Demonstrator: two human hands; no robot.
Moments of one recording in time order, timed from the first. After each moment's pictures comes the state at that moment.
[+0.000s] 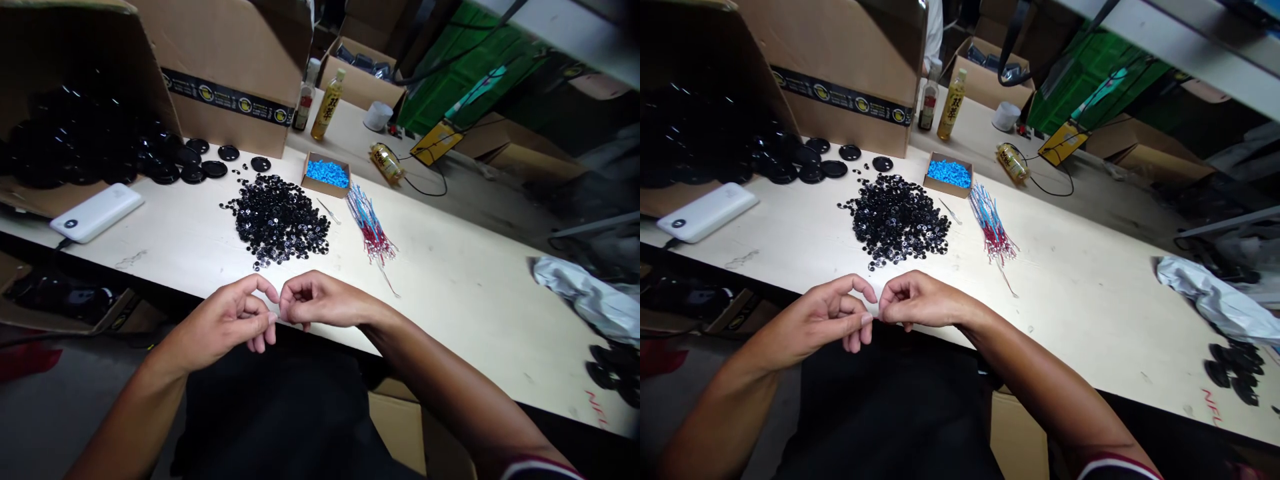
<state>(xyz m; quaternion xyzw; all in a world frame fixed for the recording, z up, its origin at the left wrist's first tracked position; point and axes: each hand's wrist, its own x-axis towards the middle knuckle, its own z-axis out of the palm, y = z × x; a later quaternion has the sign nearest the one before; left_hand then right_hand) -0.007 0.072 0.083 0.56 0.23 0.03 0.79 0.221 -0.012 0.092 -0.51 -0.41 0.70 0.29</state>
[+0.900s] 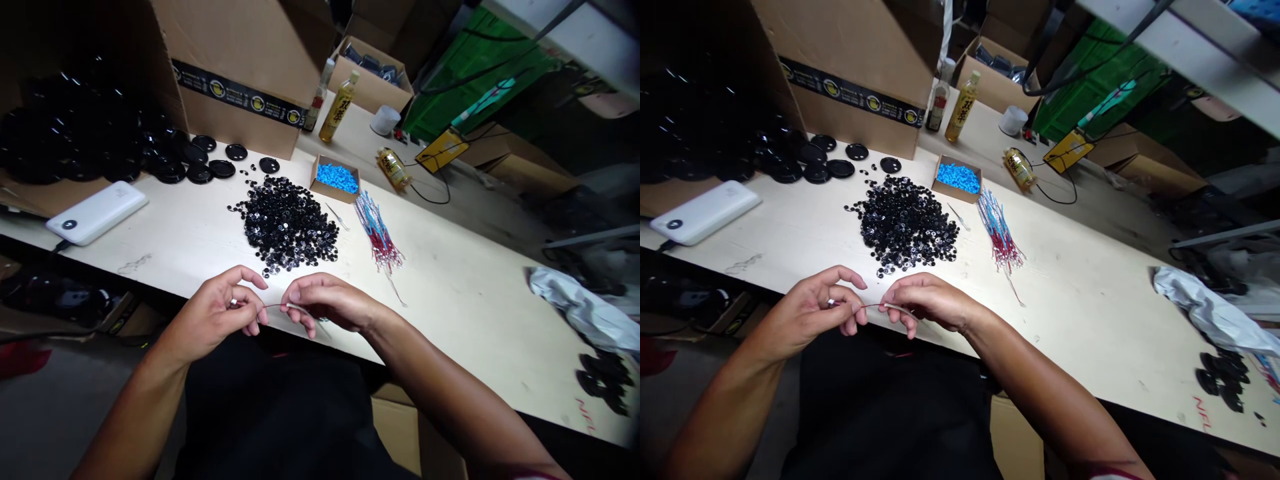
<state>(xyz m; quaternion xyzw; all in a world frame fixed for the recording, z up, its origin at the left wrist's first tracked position) -0.021 0.108 0.064 0.57 0.27 0.11 0.77 0.210 0.011 0.087 -0.50 -0.26 0.75 0.35</state>
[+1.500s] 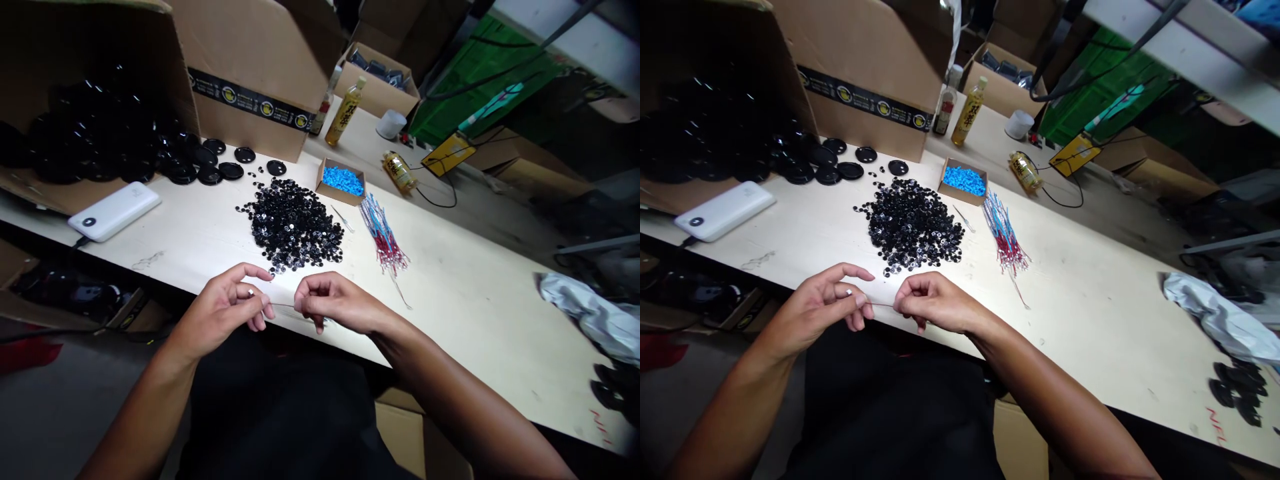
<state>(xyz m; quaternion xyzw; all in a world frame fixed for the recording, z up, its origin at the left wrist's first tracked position) -0.024 0.103 0.065 0.55 0.28 0.15 0.77 0.203 0.006 0.096 -0.58 -0.36 0.65 0.34</state>
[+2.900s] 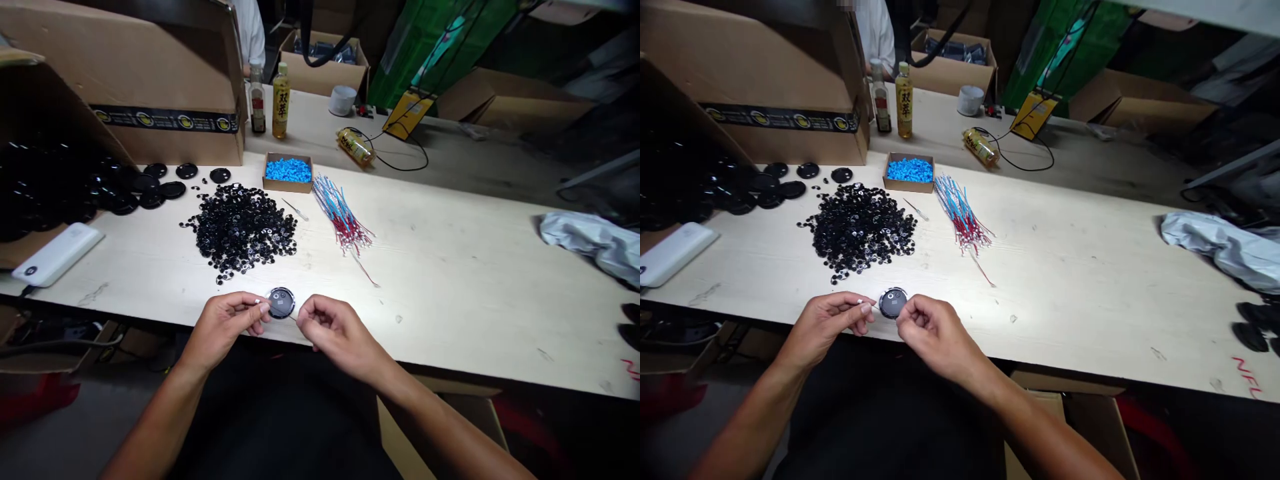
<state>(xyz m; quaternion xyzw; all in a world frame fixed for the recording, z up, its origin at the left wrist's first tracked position) 0.074 0.033 0.044 0.59 0.35 0.14 0.71 0.252 -0.123 0.076 -0.65 -0.35 0.47 0.48</state>
